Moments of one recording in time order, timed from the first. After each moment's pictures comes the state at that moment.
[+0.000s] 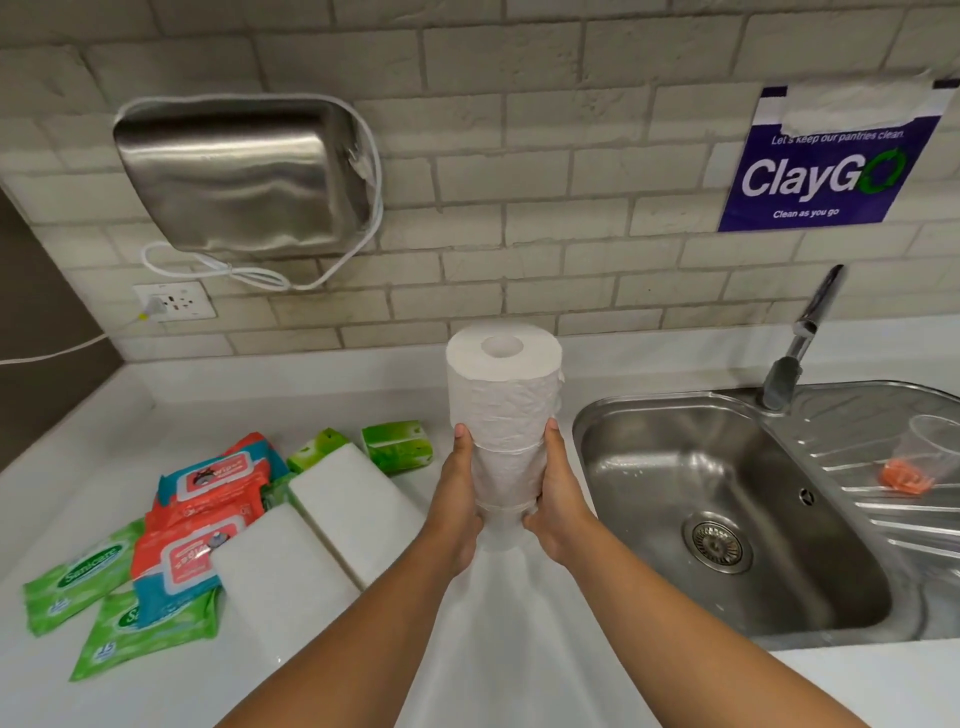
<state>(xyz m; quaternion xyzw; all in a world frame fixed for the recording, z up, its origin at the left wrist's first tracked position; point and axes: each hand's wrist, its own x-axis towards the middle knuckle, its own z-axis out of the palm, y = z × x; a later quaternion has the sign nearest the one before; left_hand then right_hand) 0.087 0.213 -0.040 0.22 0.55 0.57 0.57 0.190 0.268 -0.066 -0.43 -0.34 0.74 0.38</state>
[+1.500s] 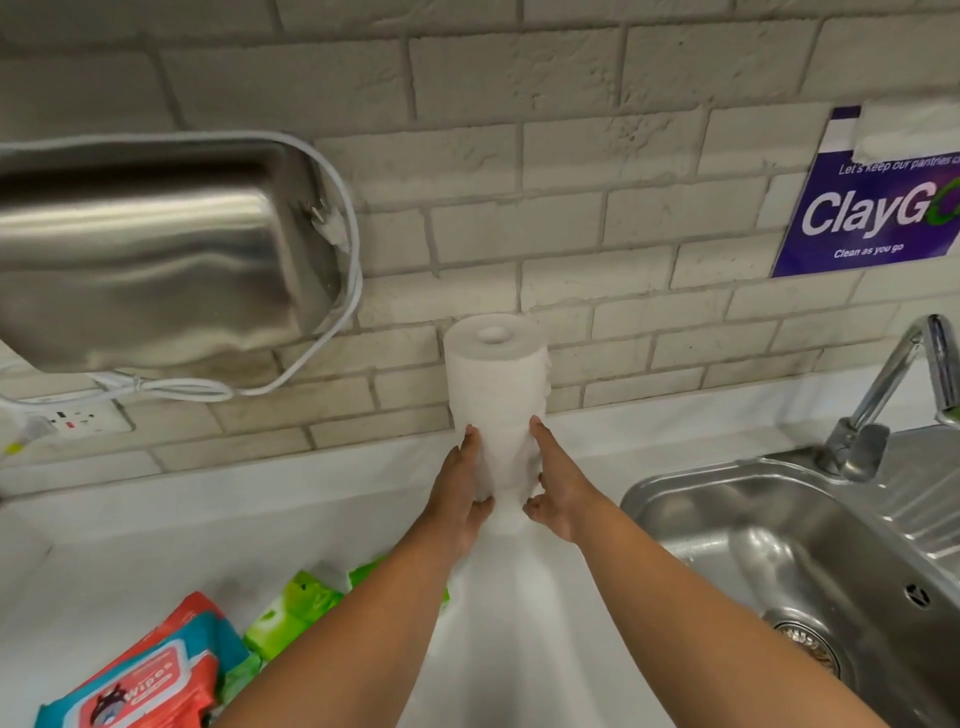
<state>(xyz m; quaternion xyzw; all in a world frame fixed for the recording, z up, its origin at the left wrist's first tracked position) -0.023 0.432 -0.048 0.24 0.55 0.53 0.60 0.111 0.466 -0.046 -0.49 -0.36 0.72 0.34</state>
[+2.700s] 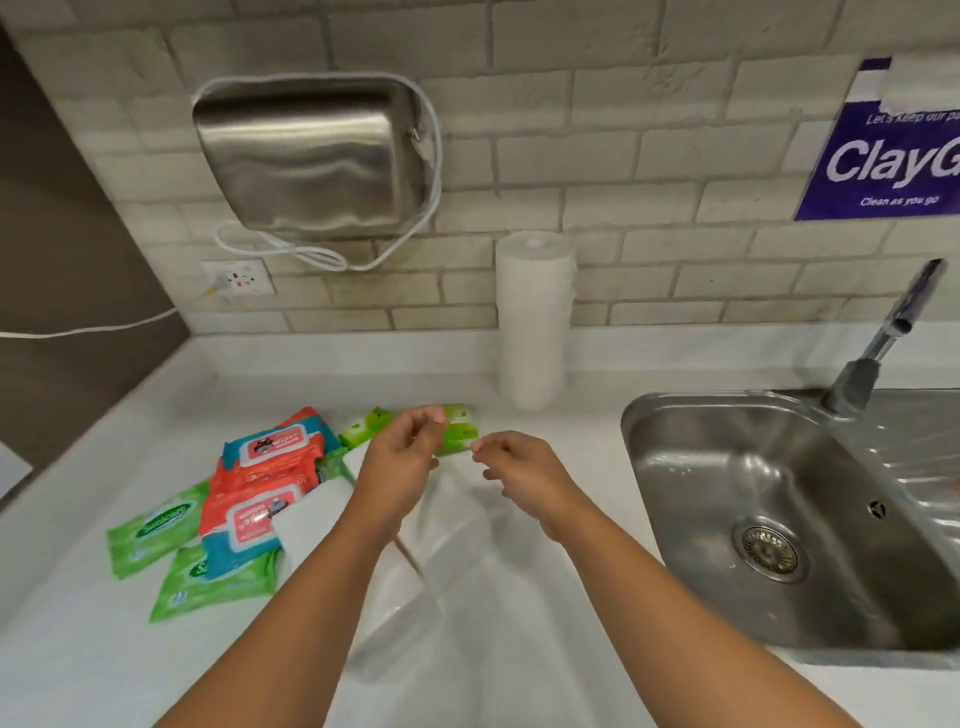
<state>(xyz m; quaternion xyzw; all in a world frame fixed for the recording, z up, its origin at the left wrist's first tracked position) -0.019 0.170 -0.009 0.35 0.65 0.58 0.34 0.134 0.234 -0.020 -0.45 -0.61 0.60 0.27</state>
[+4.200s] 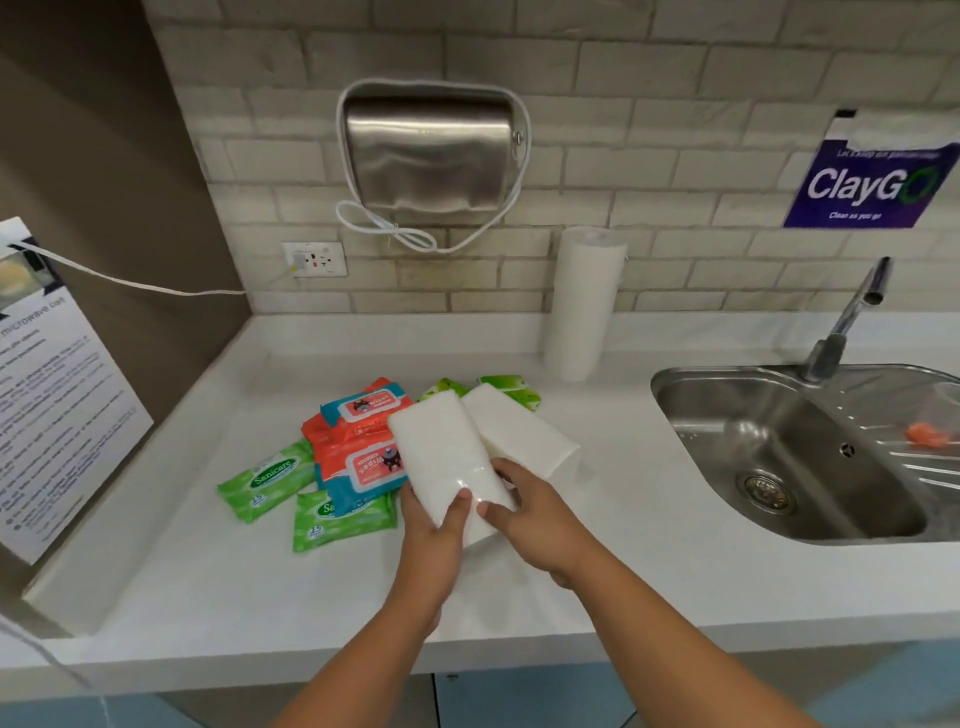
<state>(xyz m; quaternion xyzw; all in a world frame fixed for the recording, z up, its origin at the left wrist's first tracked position) -0.093 -0.019 -0.077 0.29 0.63 0.60 0.40 0.033 0.041 -0.045 -0.45 -0.67 0.53 0.26</state>
